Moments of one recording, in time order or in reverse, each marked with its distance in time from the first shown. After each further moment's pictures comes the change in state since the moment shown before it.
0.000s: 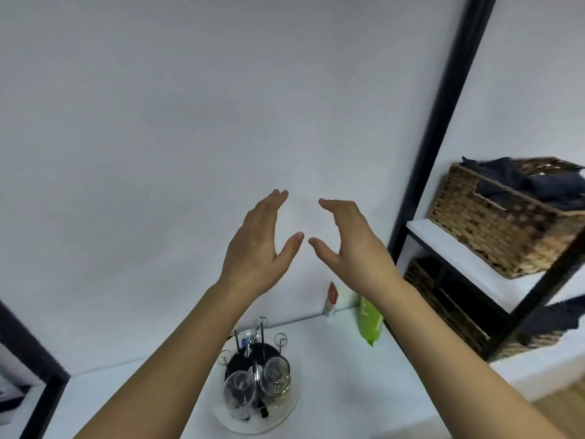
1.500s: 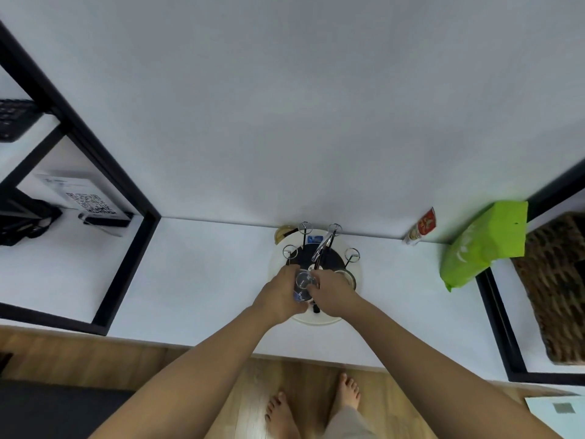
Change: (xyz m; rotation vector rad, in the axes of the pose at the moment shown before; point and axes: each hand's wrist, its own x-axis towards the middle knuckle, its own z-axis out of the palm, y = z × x) left_hand -0.253 -0.174 0.122 -0.118 -0.647 -0.950; right_hand -0.139 0.024 0.282 0.174 -1.131 0.327
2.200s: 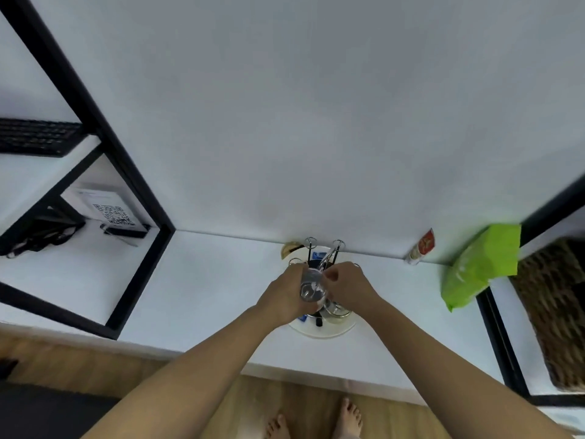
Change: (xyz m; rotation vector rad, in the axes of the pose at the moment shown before) left_hand -0.030 0.038 -0.030 -0.072 0.122 0.071; right_hand -0.026 -0.017 -0.045 0.133 0.203 0.030
